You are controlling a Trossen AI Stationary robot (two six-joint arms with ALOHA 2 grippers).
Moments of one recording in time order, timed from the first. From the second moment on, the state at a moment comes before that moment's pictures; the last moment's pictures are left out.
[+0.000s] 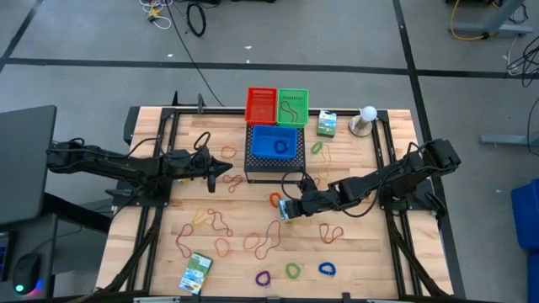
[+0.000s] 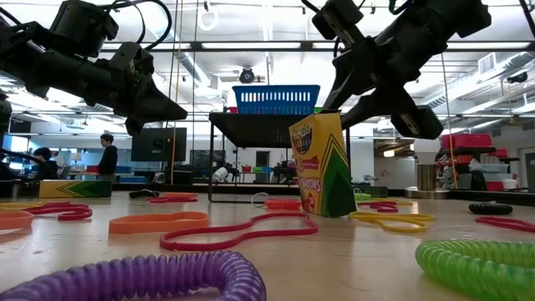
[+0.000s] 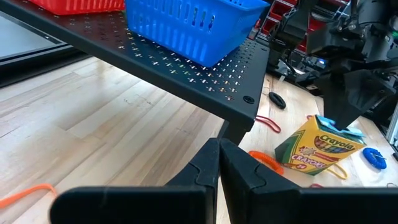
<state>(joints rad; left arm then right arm) 0.09 0.89 0.13 0.54 -0.18 -0.34 0.29 1.59 0.88 -0.09 0.18 1.45</state>
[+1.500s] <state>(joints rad) 0.09 0.89 0.13 0.53 -0.18 -0.34 0.26 1.56 0.88 -0.19 0.18 1.42</state>
